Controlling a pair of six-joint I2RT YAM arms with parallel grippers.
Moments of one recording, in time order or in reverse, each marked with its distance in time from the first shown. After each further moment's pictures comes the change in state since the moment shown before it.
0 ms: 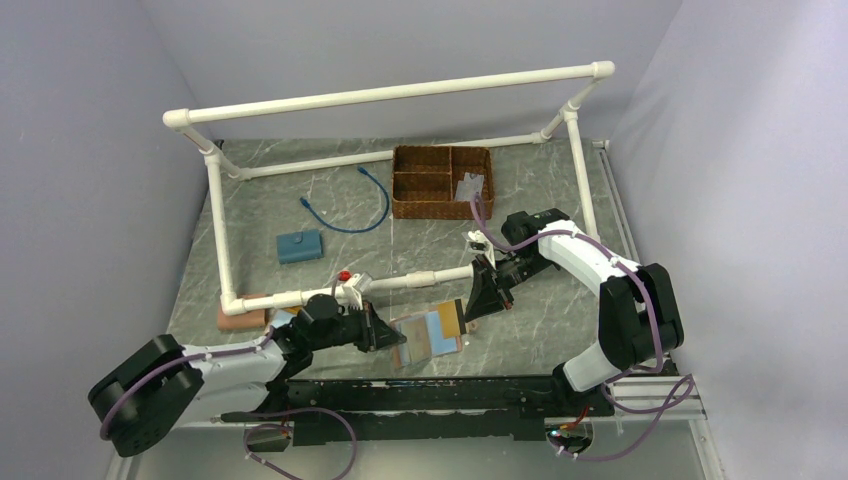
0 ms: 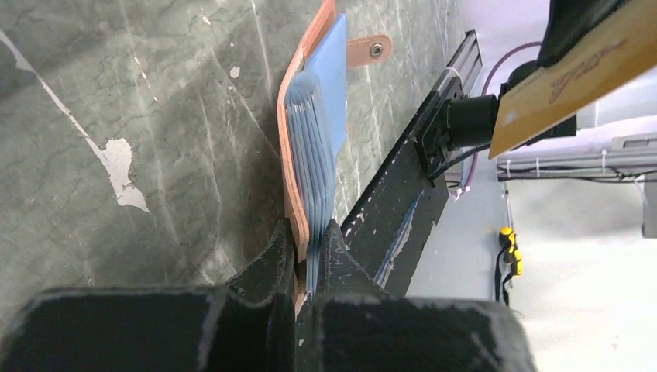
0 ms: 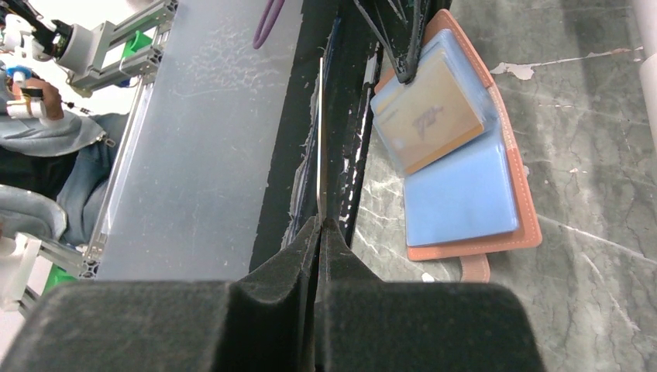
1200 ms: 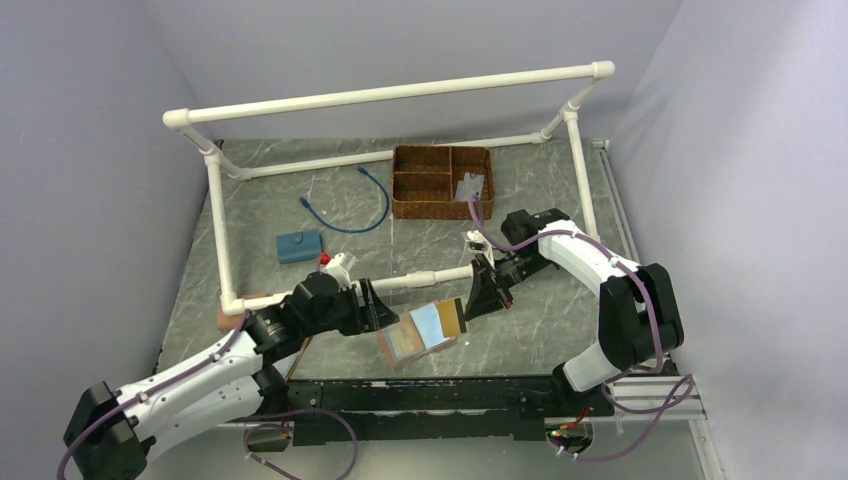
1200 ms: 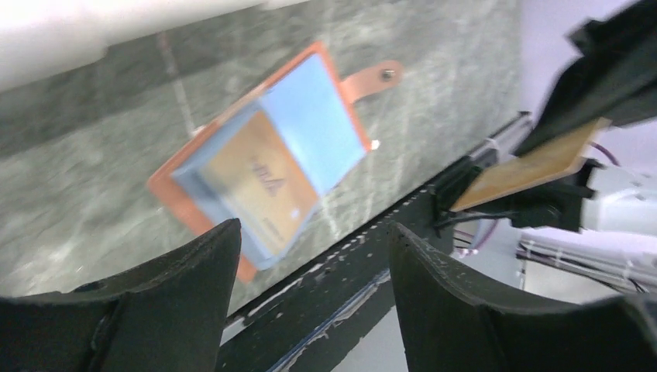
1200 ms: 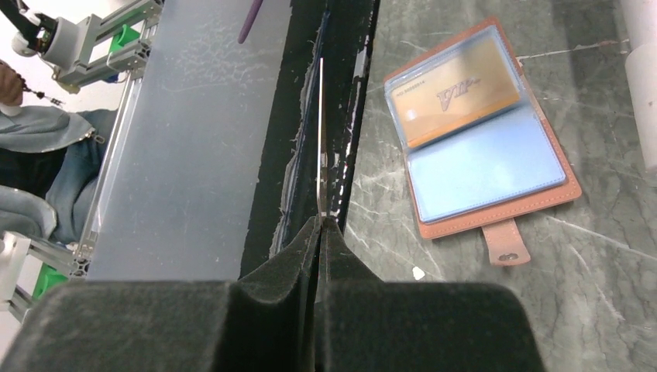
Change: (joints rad) left arm 0.003 -0.259 0.348 -0.891 -0.282 -0.087; right arm 0.000 0.000 0.000 0.031 0.023 0.026
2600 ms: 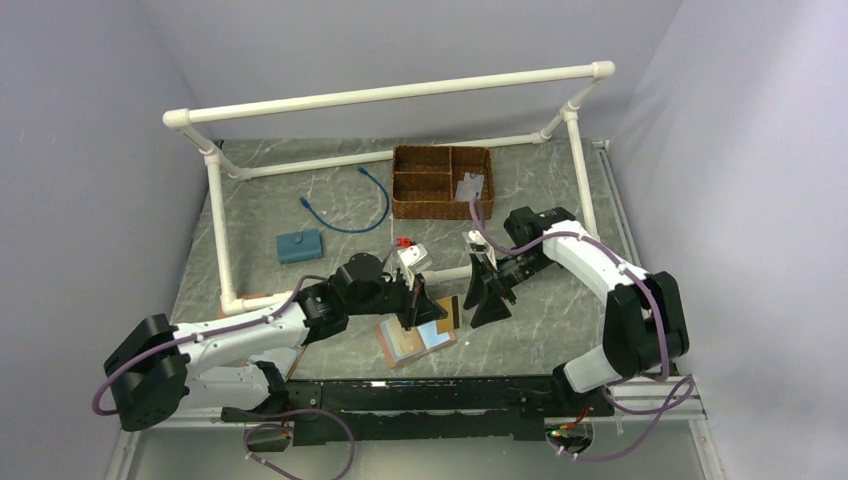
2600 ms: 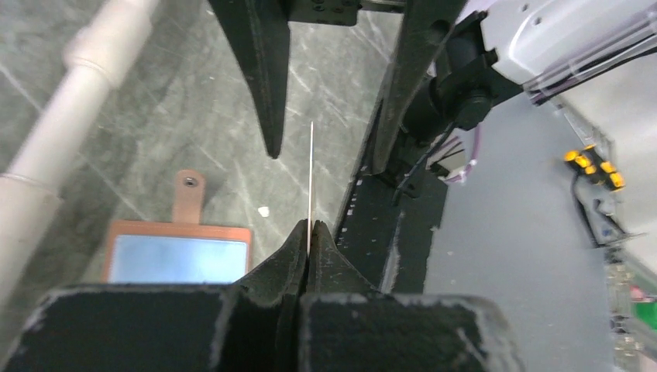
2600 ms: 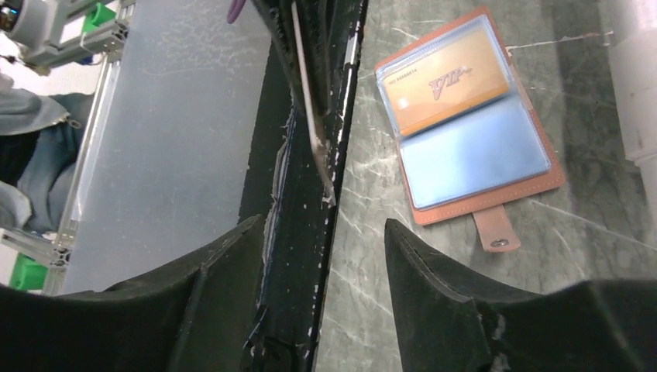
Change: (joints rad) left arm -0.172 0.391 0.183 0.559 0.299 0.505; right arm -0.004 -0.024 0.015 -0.027 0.042 -0.012
